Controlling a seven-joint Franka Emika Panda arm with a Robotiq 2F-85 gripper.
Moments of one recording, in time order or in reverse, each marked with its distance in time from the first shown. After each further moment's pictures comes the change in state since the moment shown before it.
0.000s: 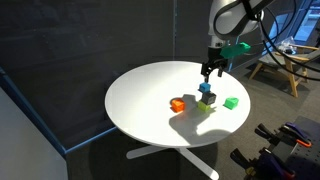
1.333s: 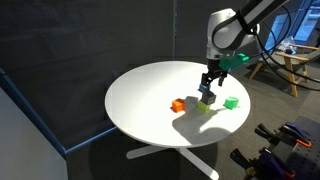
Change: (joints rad) arm 0.009 0.064 0.006 -0.040 0.000 0.059 0.035
